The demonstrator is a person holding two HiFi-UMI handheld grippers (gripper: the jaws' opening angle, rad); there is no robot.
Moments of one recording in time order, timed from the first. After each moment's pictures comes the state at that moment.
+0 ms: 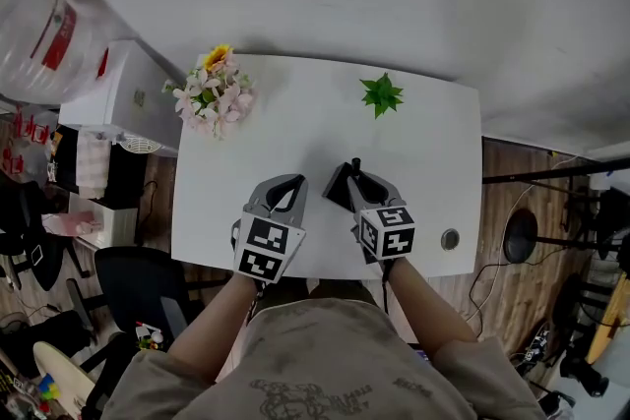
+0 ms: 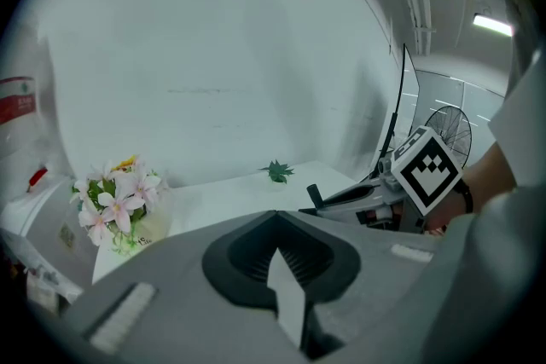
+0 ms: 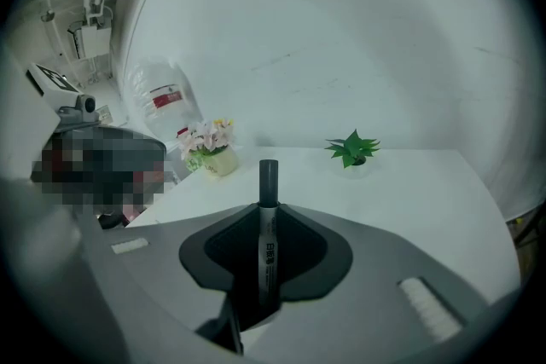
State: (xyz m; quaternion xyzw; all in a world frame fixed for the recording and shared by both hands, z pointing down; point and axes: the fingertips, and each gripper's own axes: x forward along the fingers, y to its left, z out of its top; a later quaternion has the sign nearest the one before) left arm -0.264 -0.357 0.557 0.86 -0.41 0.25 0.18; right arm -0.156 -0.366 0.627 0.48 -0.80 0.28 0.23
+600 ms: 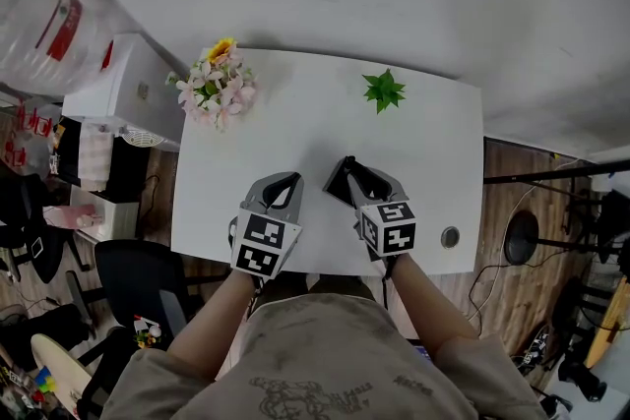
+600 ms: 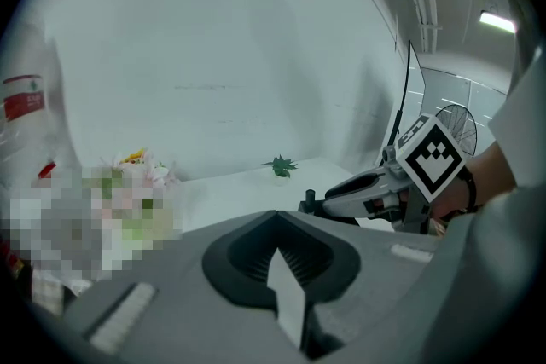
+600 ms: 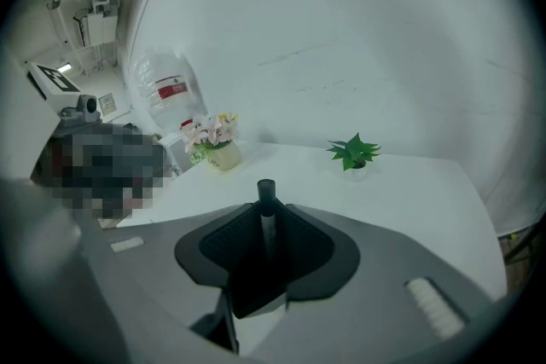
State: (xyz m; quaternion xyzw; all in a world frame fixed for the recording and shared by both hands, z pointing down) left arm -0.273 -0.348 0.563 0.85 -0.42 0.26 0.19; right arm -0.155 -0.360 0.623 0.47 -0.80 0.27 0.26
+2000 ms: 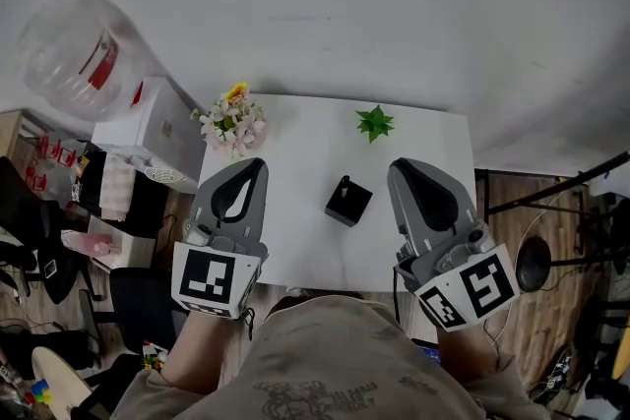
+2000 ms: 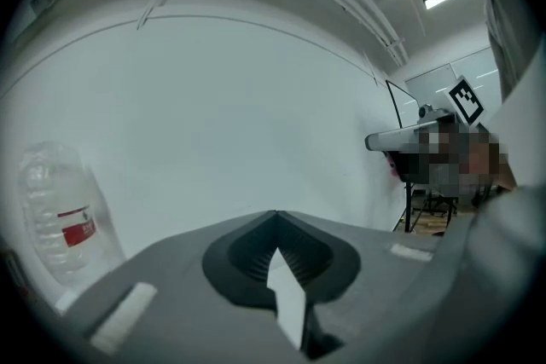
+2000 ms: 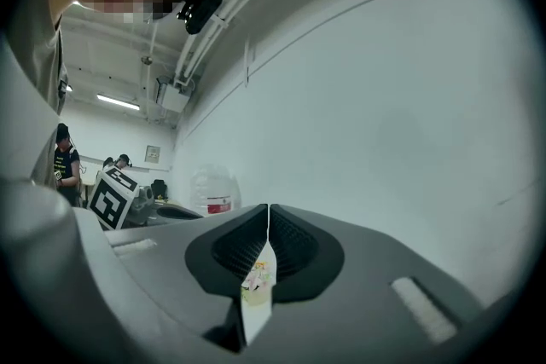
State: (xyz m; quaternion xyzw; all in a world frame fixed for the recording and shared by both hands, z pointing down) left arm -0.308 -0.325 0.310 0.85 -0.51 0.10 -0.03; right arm -0.151 -0.305 0.268 0.43 -0.90 0.02 -0.02
